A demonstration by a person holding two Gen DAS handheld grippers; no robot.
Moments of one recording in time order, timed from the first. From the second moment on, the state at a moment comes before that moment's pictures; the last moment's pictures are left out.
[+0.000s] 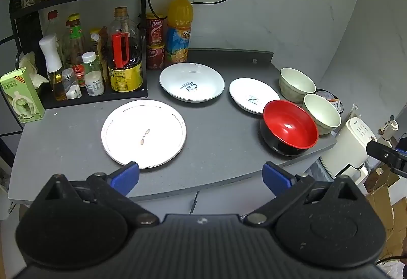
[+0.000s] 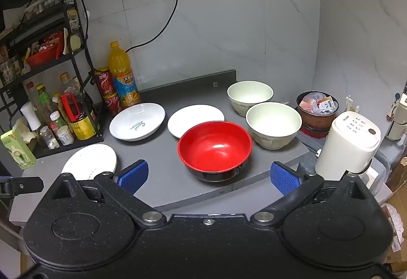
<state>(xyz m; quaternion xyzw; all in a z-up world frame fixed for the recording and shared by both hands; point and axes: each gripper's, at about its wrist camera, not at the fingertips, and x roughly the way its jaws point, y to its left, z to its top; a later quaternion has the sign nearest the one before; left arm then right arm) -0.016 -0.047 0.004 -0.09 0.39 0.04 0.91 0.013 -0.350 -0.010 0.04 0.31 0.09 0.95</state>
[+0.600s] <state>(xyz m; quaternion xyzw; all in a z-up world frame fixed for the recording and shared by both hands) -0.020 -0.053 0.004 -0.09 0.39 0.04 0.91 0.006 -0.359 -0.018 0.04 0.31 0.09 0.94</state>
